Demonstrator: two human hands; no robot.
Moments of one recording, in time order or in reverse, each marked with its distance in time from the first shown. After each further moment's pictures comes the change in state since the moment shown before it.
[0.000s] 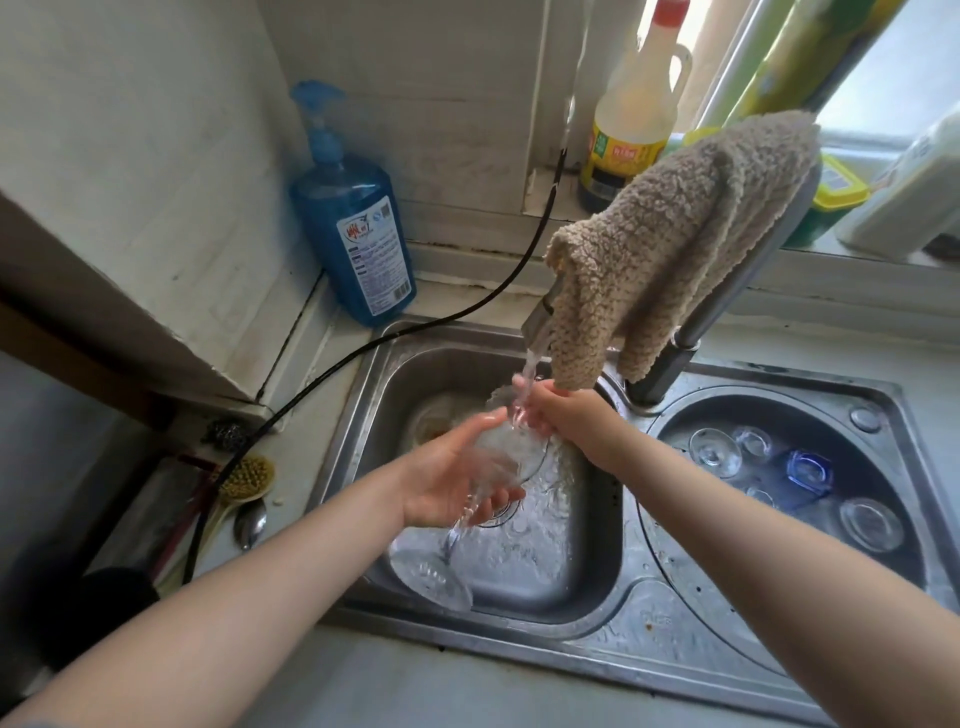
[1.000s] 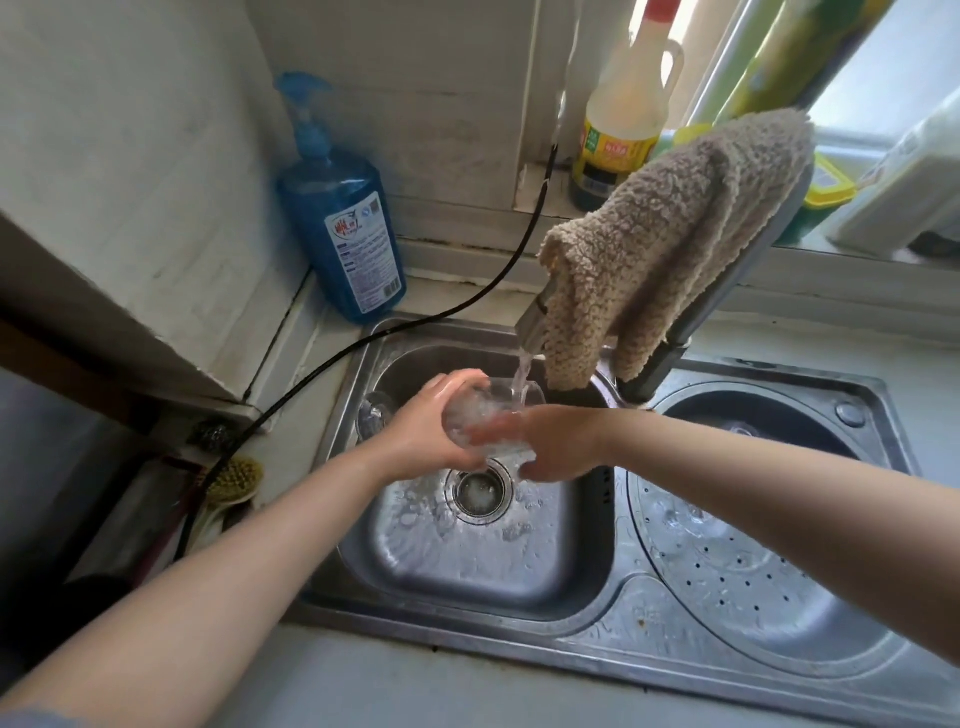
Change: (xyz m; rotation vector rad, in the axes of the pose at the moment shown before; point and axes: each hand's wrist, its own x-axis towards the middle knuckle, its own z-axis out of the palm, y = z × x) left_hand 0.003 0.021 -0.021 0.960 0.498 0.574; right_hand 0.000 -0.018 -0.003 -1.294 -0.762 -0.237
